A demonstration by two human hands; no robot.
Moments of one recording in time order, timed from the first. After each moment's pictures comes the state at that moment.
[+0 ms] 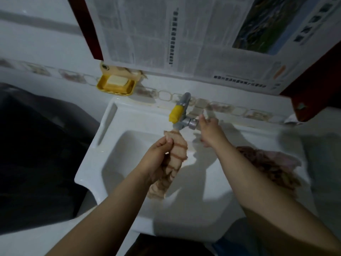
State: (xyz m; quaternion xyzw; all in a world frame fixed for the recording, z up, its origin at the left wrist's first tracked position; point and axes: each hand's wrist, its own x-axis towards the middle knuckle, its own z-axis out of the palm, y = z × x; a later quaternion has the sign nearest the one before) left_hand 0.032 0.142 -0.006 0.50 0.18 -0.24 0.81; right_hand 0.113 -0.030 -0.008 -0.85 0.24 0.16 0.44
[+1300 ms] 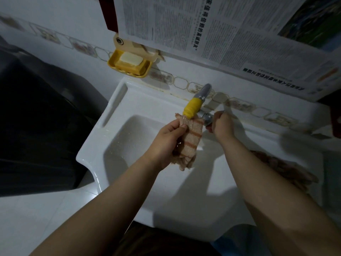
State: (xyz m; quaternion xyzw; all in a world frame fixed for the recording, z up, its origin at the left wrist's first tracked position) left_hand 0.054 0.138 0.002 0.51 0.18 -0.19 0.82; right_hand 0.170 -0.034 -0.084 -0.83 0.27 0.09 0.49
